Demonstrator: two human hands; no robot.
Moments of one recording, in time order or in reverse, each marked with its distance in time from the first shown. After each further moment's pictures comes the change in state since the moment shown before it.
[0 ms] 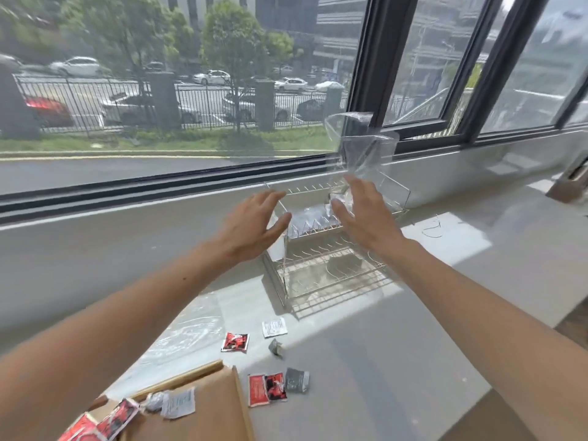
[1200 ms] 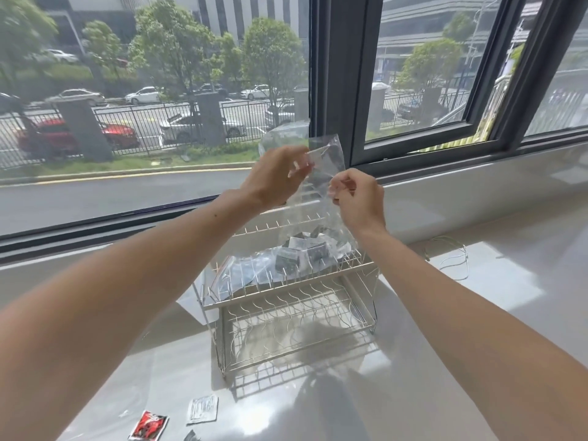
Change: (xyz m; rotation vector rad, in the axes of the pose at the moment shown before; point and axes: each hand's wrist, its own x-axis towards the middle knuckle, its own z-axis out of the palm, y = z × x) left_hand 0.310 0.100 0.089 -0.041 0.181 0.053; right_hand 0.197 0.205 -0.006 0.672 0.245 0.037
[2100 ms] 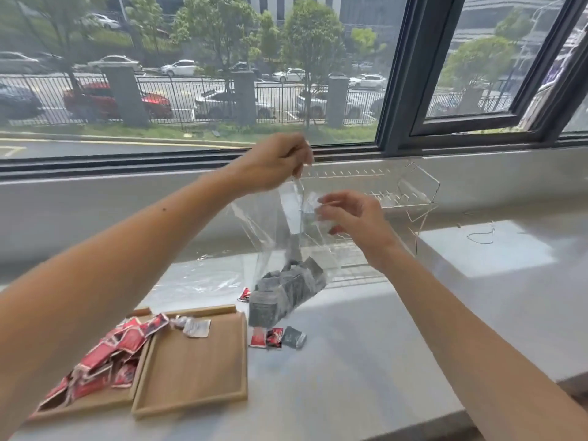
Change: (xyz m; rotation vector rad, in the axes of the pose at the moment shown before) left_hand -0.268 0.066 -0.225 -0.268 -0.204 -0.308; right_hand -0.281 -0.178 0.031 0.429 -0.514 0.142
